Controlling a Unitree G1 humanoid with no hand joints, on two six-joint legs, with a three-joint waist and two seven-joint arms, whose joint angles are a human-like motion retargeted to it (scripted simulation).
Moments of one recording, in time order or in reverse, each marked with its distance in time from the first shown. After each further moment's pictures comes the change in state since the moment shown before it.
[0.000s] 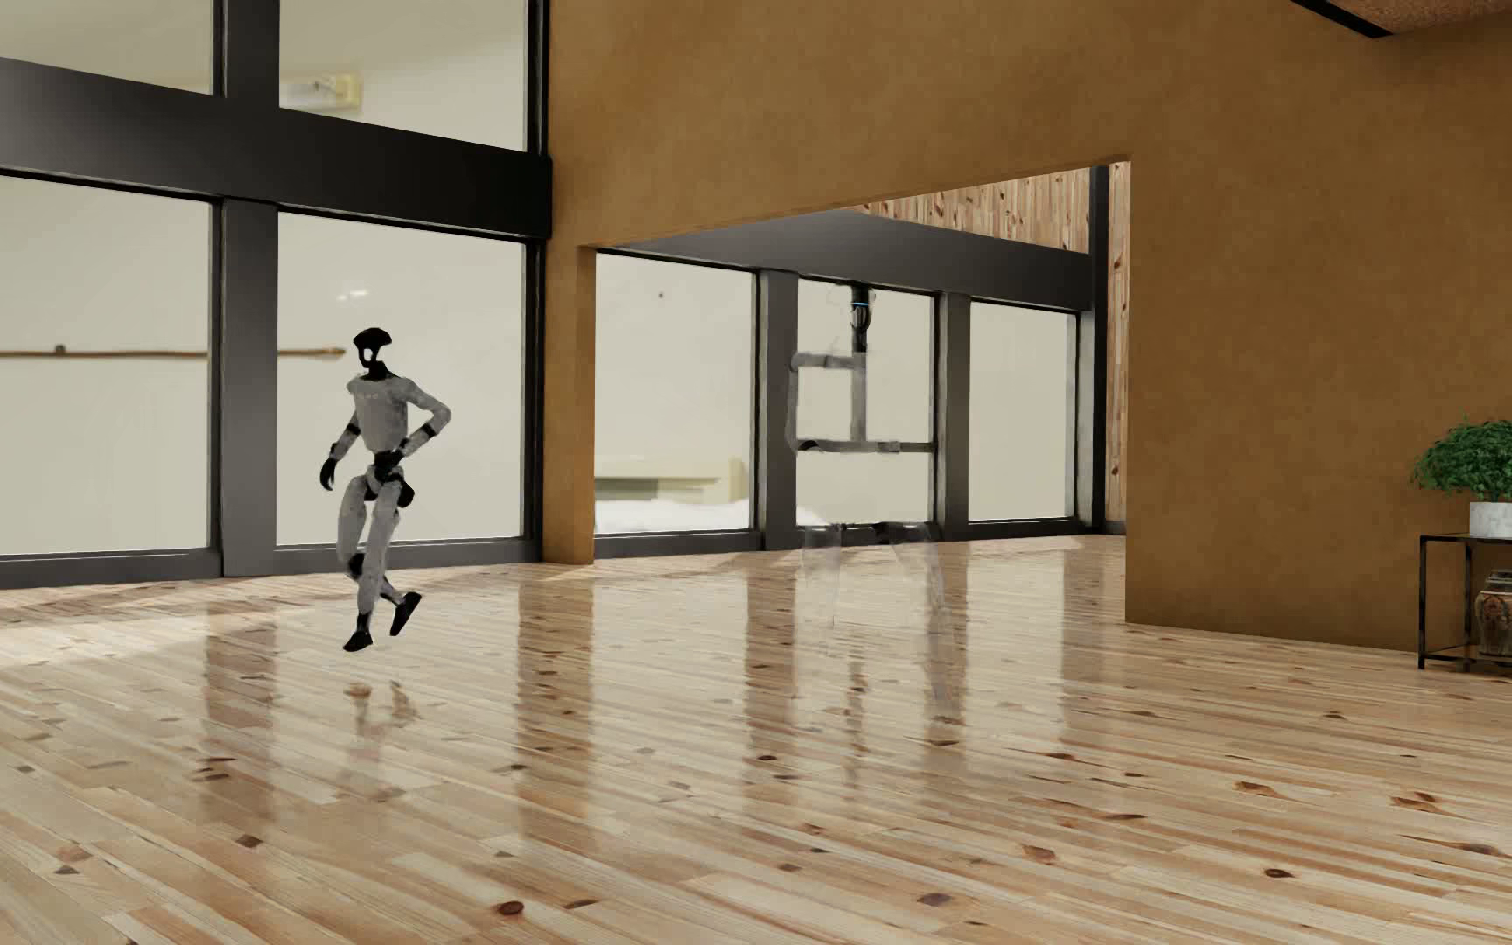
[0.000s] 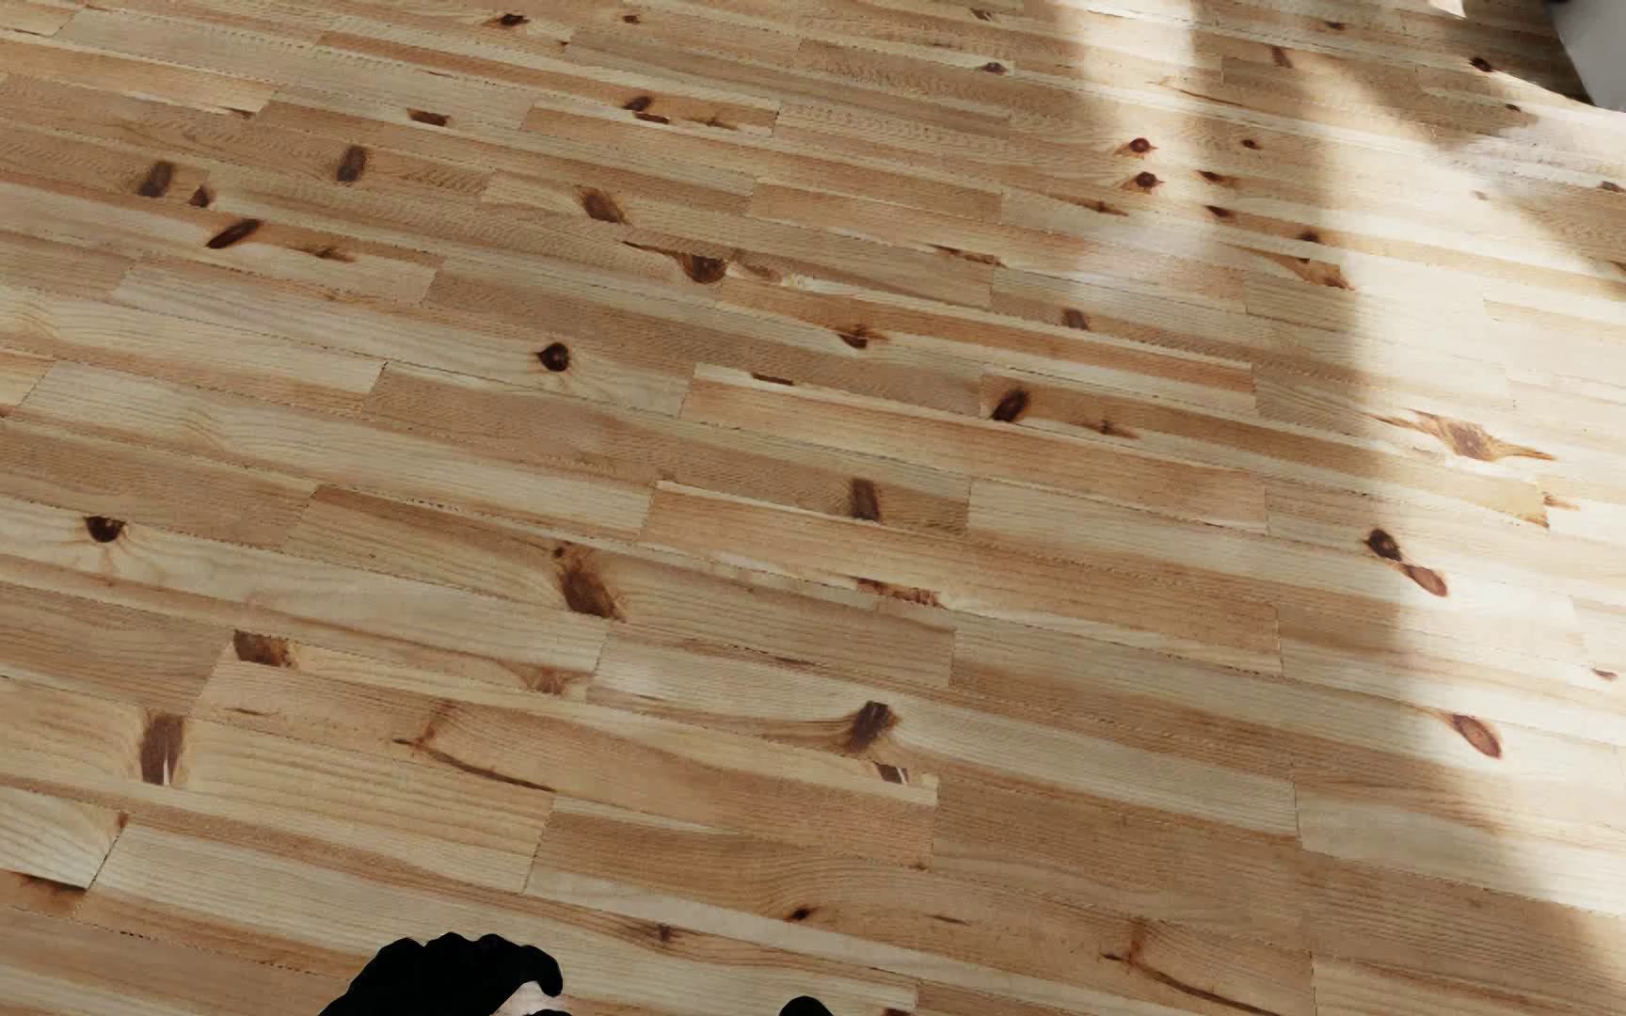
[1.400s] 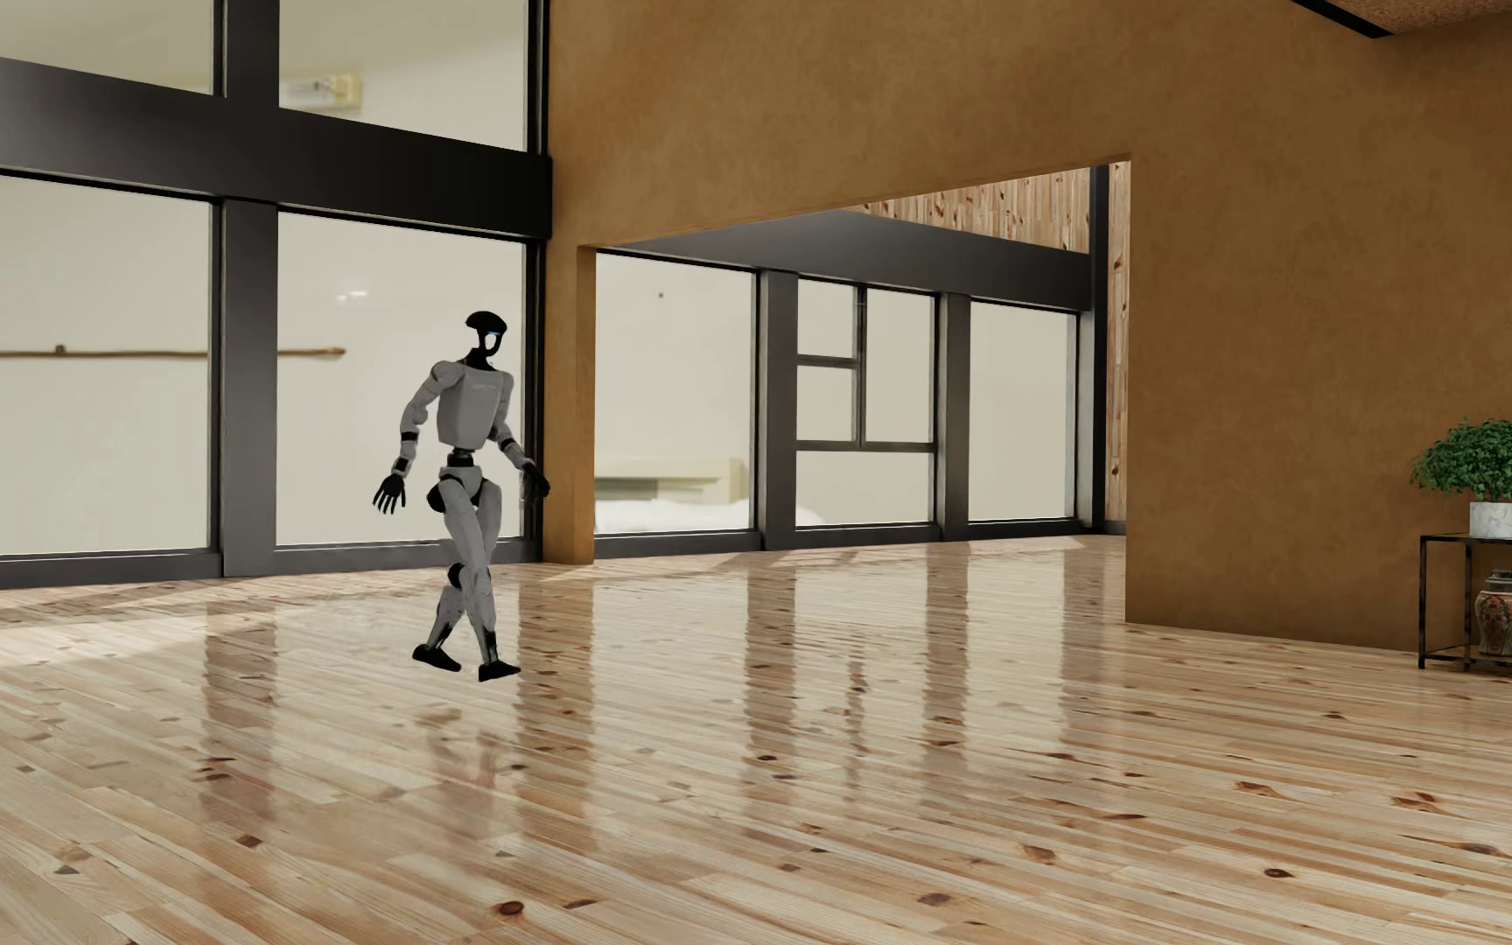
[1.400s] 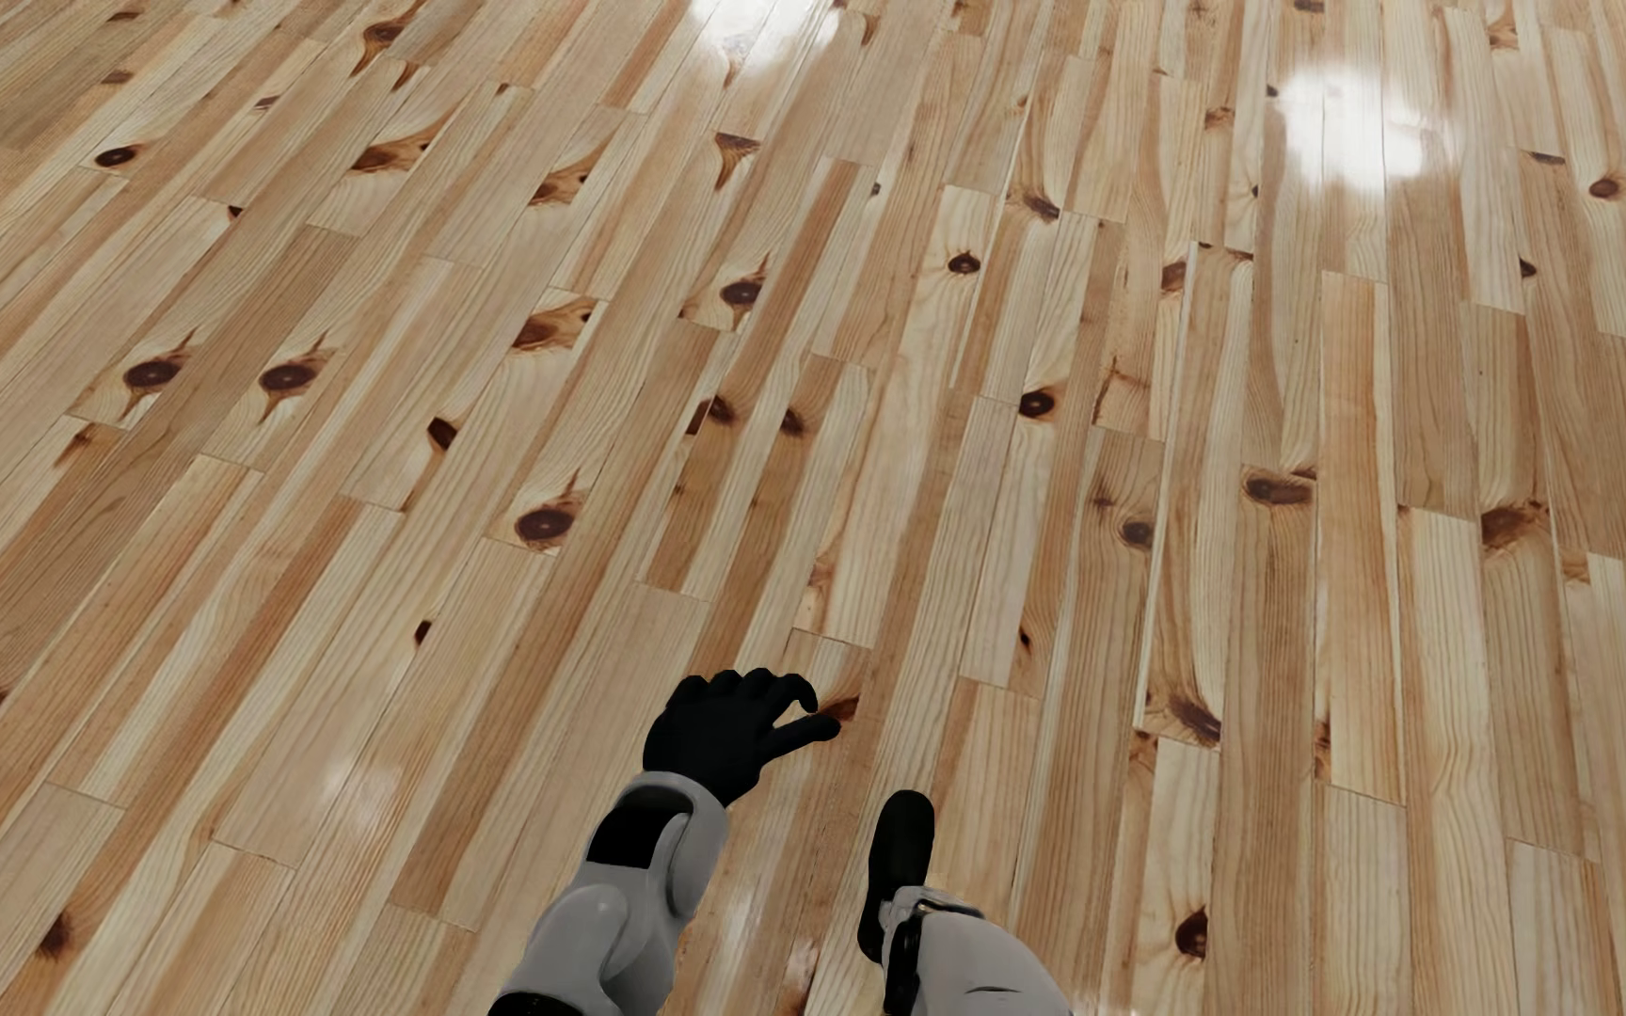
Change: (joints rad) body 0.396 -0.372 -0.128 -0.138 -0.073 -0.086 -0.616 -0.166 0.049 -0.113 -0.768 -0.782 -0.023 0.008 -0.059 -0.681 0.441 -0.195 -0.195 -0.001 -0.187 0.792 0.449 0.325 0.179 -0.049 0.153 0.065 -0.193
